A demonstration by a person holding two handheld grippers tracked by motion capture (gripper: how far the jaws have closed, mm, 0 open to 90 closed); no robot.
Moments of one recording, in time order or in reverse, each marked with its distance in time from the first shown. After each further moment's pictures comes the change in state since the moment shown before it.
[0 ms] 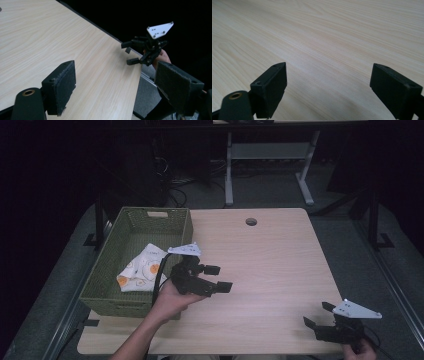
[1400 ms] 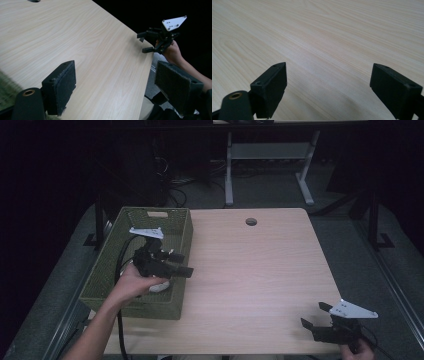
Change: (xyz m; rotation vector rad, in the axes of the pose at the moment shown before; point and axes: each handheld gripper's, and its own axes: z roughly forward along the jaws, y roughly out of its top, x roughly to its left) left arm 0.051 0.007 -0.079 0.081 0.061 -0.033; right arm 0.005 0.002 0.003 0.013 0.024 -0.030
